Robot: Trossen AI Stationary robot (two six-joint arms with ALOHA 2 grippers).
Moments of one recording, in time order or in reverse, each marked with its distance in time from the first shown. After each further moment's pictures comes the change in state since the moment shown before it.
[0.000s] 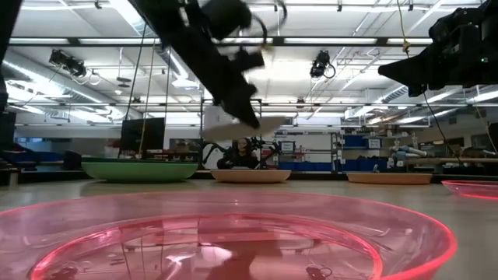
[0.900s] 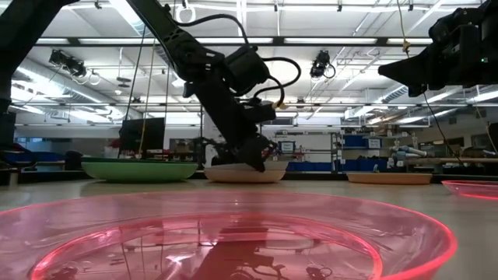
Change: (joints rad) left arm 0.119 0.244 0.073 0.071 0.069 0.019; right arm 0.000 0.000 0.000 0.001 -0.002 0.000
